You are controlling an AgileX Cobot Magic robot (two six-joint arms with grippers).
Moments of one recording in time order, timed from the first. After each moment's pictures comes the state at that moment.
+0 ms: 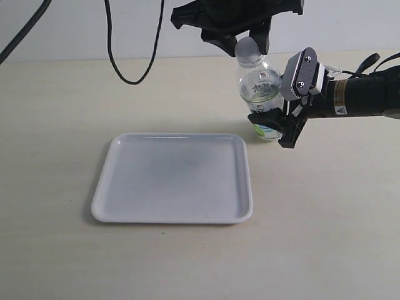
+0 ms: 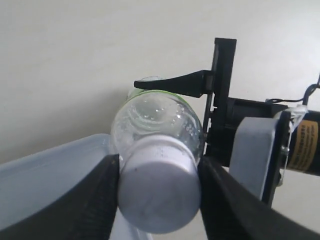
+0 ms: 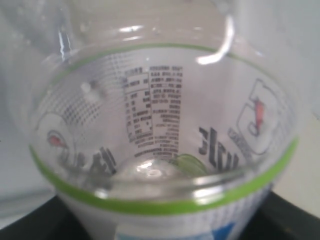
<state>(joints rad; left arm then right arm) -0.77 2.21 -2.26 -0.10 1.16 -0.41 -0.10 2.09 -1.02 -1.35 -0.82 0.30</state>
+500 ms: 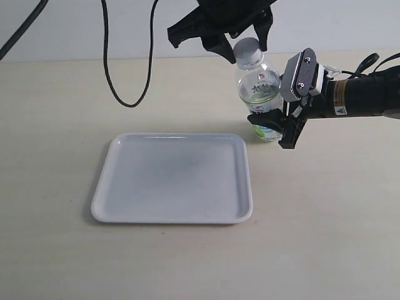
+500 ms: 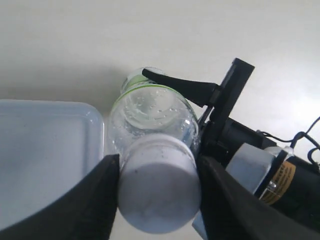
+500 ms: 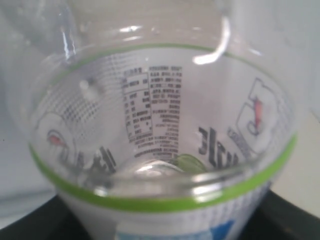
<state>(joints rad) -0.75 2.21 -2.26 -0.13 1.18 -0.77 -0.10 2.09 -1.02 -1.36 -0.83 0.29</state>
